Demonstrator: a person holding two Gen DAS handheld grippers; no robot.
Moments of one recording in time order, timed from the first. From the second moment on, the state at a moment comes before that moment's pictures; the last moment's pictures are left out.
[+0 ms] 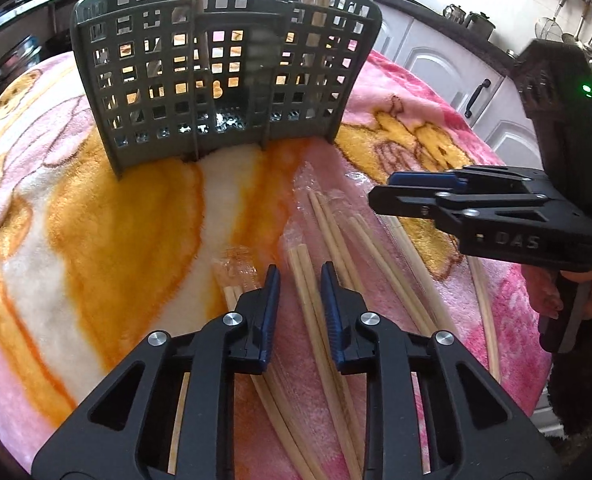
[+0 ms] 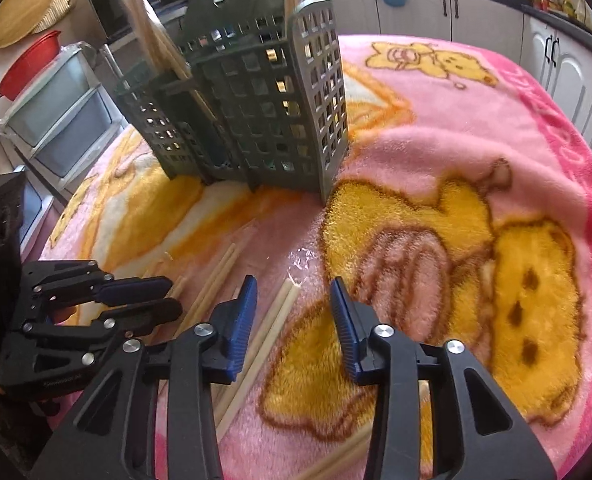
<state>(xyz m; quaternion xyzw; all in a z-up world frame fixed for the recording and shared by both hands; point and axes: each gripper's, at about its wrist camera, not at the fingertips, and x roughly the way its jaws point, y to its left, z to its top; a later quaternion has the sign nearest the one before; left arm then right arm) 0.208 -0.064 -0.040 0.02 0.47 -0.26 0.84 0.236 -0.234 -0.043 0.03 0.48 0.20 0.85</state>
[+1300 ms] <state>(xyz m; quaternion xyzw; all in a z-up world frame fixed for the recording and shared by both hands) 0.213 -0.003 0.039 -0.05 0.35 -0.25 0.90 0.195 -0.220 0.062 0.00 0.32 0.24 0.92</state>
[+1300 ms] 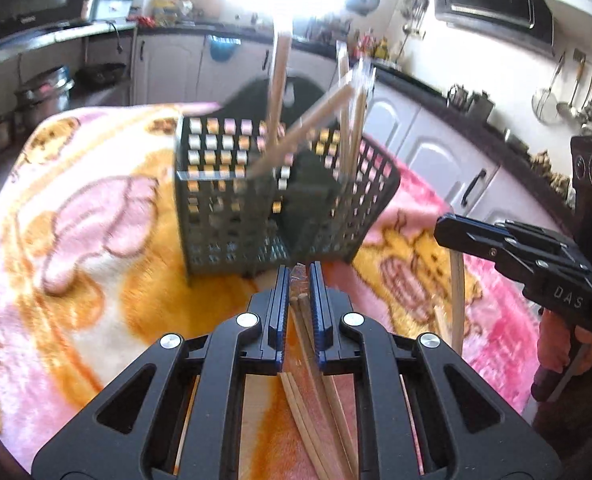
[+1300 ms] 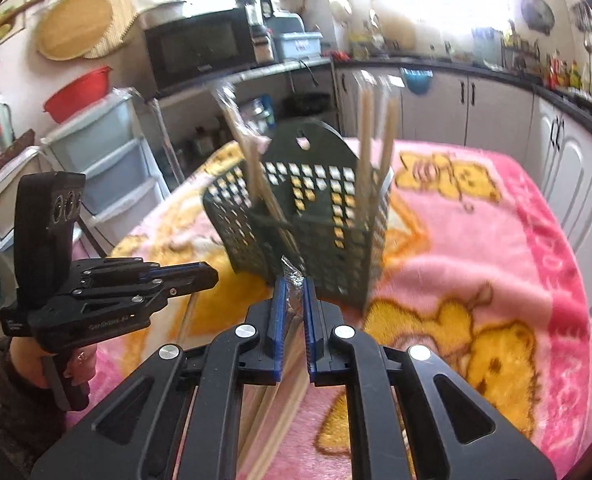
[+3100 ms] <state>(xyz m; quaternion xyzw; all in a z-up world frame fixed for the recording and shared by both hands) 0.205 0.036 0.222 -0.09 0.09 -0.21 0.97 0.190 -0.230 0.219 0.00 0.08 0.21 0.97</state>
